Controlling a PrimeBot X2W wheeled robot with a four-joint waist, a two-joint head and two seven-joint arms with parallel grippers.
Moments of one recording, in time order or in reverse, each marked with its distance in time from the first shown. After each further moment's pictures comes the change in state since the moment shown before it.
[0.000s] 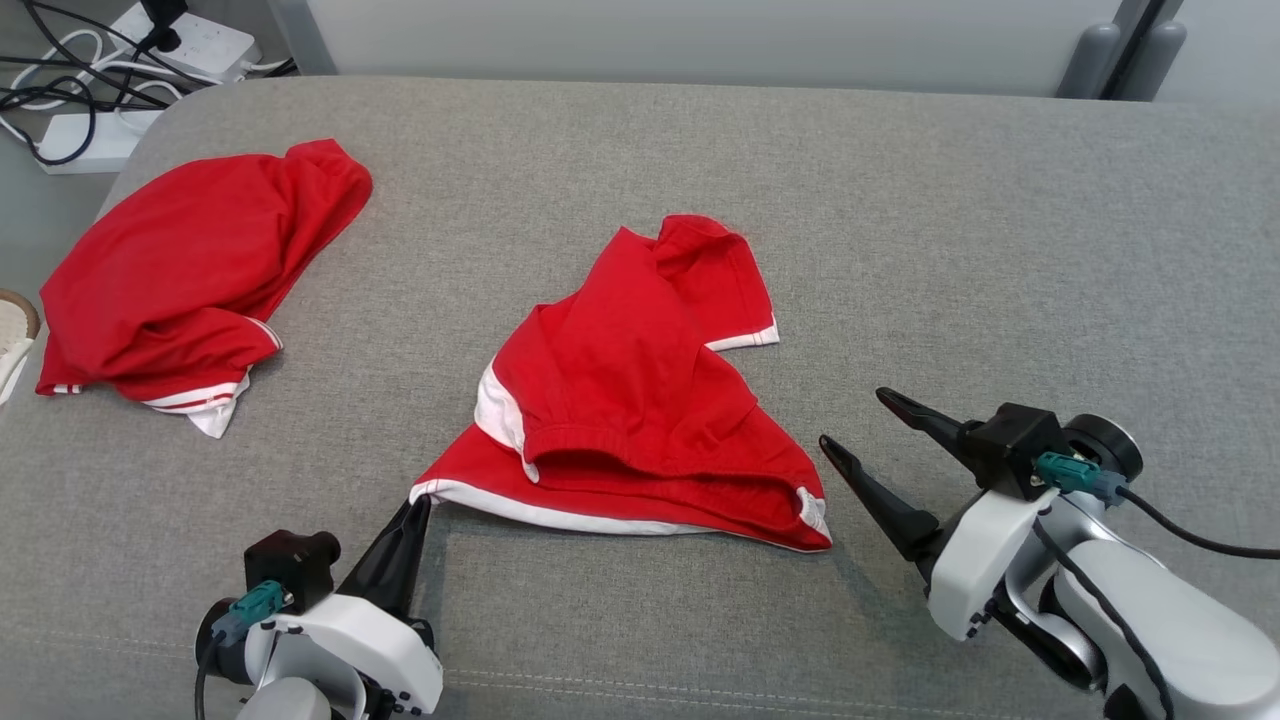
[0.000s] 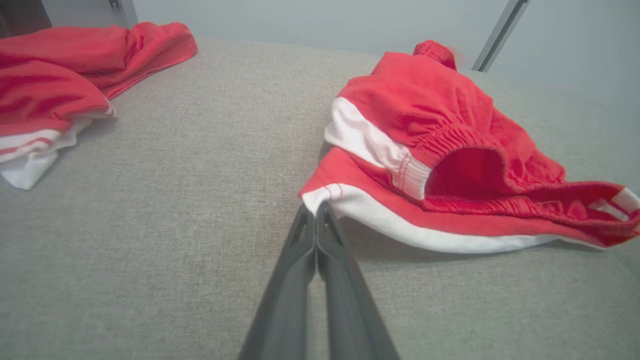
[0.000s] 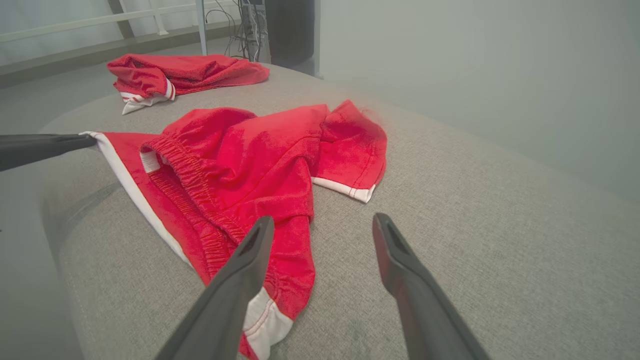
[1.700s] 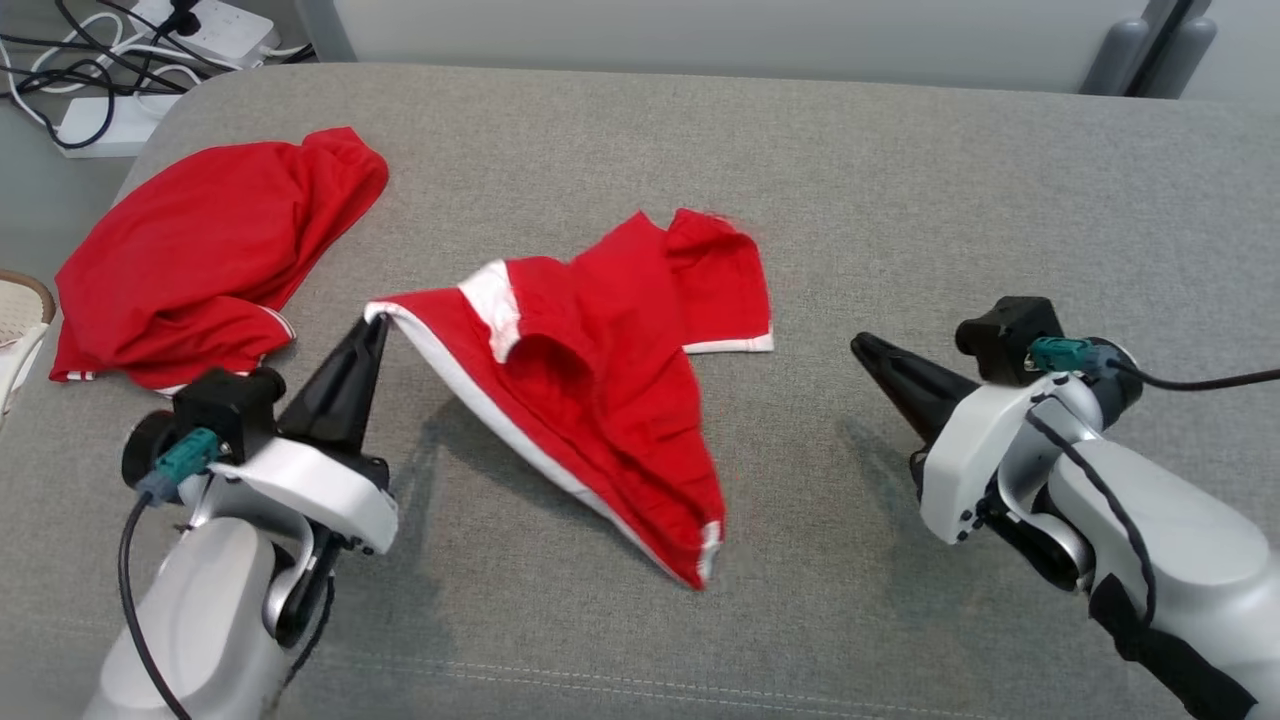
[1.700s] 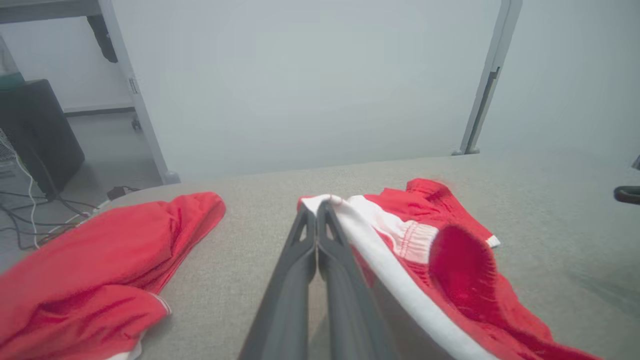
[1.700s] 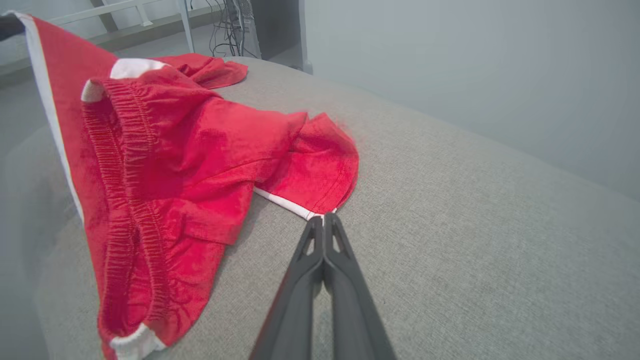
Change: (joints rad) left arm -0.188 0.080 -0.025 -0.118 0.018 0.000 0.000; right arm -0.256 -0.009 0.204 0.172 0.239 0.000 0.050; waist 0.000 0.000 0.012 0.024
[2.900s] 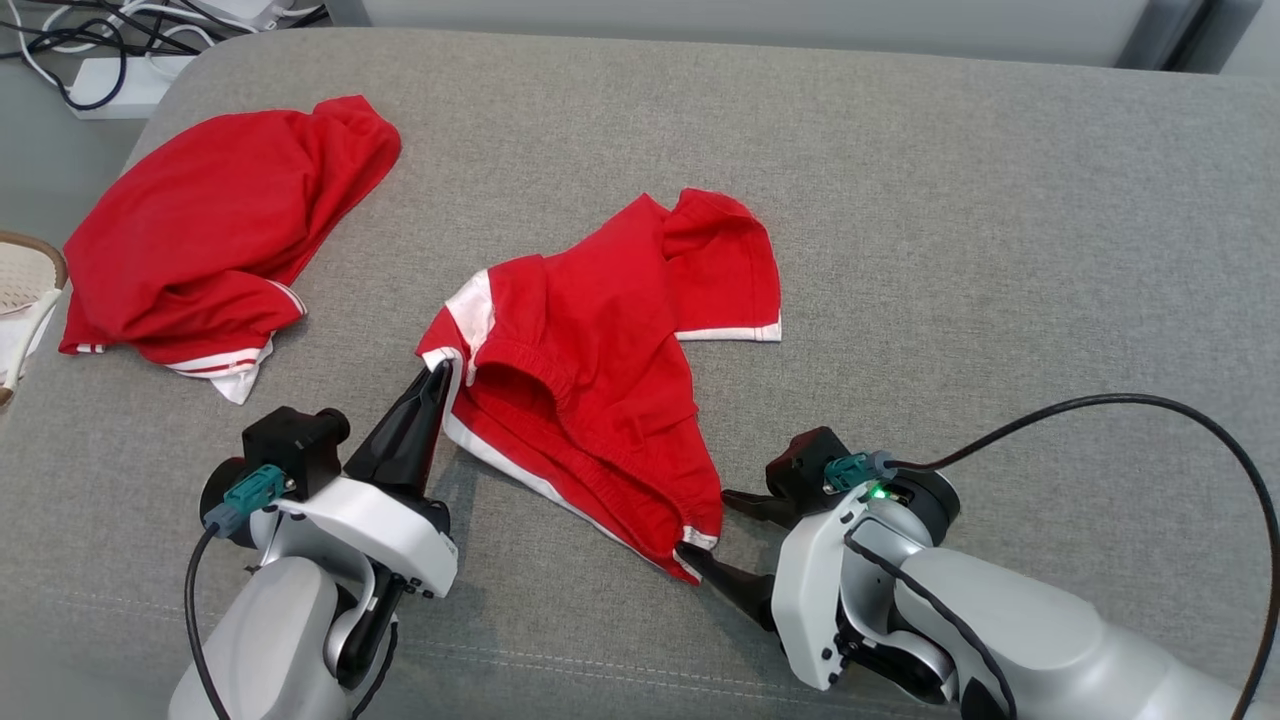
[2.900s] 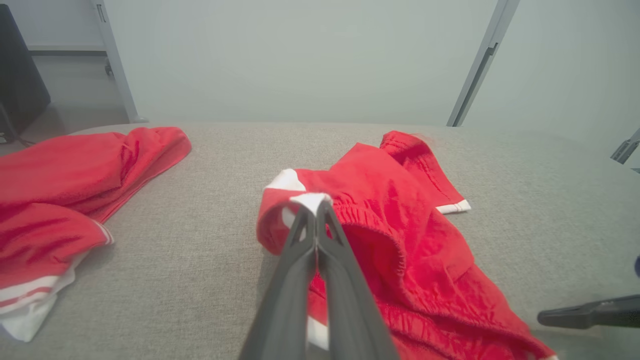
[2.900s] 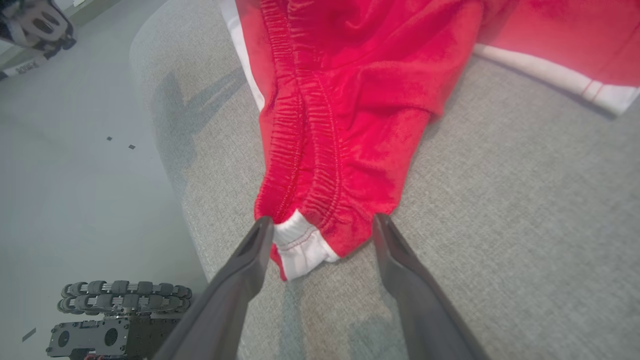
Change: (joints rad) left arm 0.025 -0.051 -0.057 0.030 -0.061 0.000 0.000; right arm 0.025 0.147 0.274 -0.042 0.124 0.000 0.152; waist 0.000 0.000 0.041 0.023
